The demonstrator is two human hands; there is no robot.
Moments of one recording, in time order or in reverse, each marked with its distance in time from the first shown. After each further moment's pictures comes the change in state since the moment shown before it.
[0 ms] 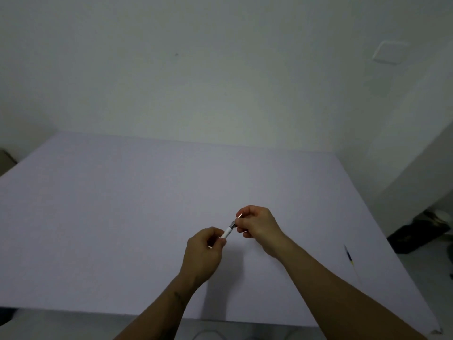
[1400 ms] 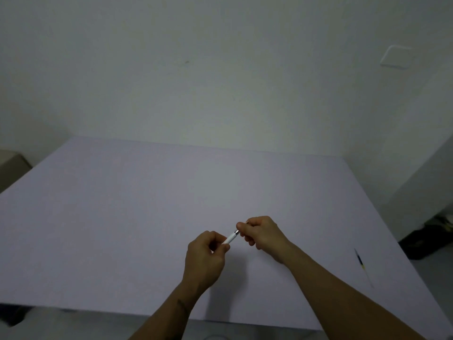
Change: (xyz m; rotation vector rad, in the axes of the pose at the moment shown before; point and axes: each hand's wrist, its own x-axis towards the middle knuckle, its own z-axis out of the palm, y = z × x) left_hand -0.010 -0.007 -0.018 -0.001 0.100 -0.004; right_hand -0.006 0.007 0.014 -0.141 -0.089 -0.018
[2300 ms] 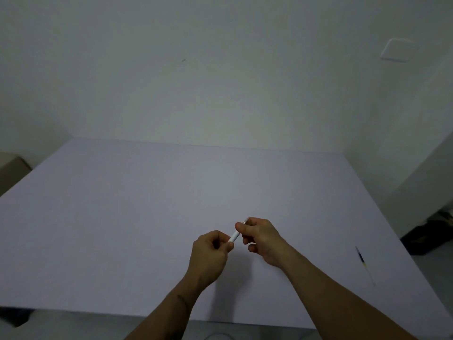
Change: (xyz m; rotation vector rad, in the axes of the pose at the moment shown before) left_hand 0.006 0.016 0.004 -0.053 -0.122 -0.118; right_hand 0.006 0.010 0.007 0.329 -0.035 0.128
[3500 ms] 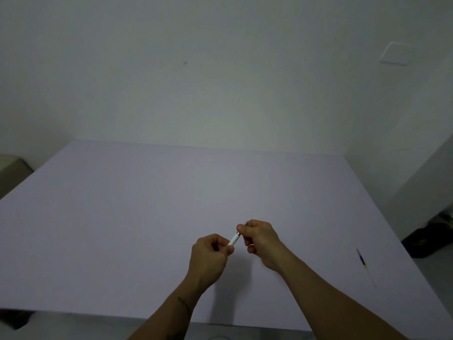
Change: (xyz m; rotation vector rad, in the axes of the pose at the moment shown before) left_hand 0.000 0.000 -0.003 -0.024 0.011 -0.074; right_hand 0.002 0.003 0.006 0.044 0.068 -0.005
